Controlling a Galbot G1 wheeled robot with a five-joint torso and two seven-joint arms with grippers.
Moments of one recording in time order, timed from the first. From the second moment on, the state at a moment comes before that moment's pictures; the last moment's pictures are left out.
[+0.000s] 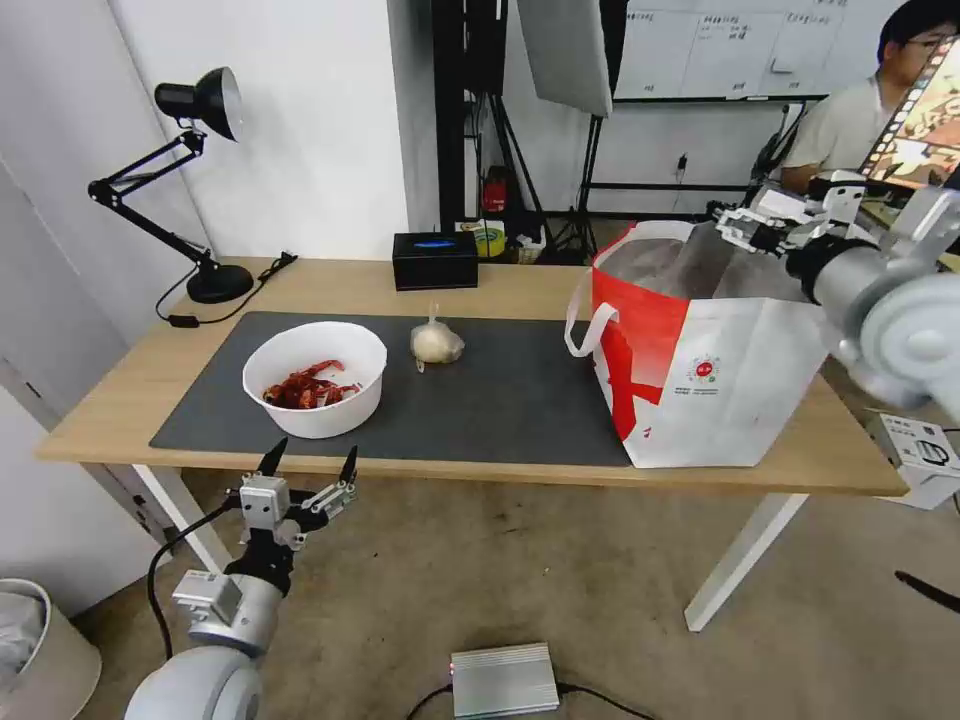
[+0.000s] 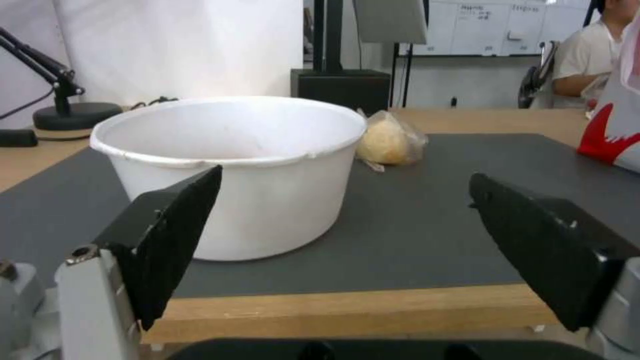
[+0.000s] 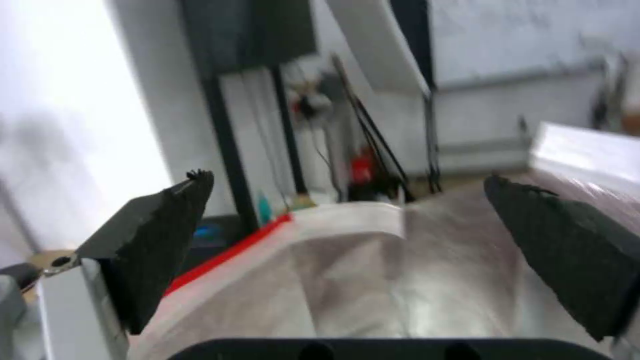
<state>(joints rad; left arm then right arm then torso) 1.62 -1.35 -0.63 -2.18 -0.25 0.03 0.09 -0.63 0.53 0.24 1.97 1.32 -0.24 0.41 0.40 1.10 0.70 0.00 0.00</state>
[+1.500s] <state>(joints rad) 1.62 -1.31 -0.68 -2.15 -0.30 0.03 0.10 -1.46 1.10 0.38 2.11 0.30 0.33 0.13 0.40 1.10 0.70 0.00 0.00</state>
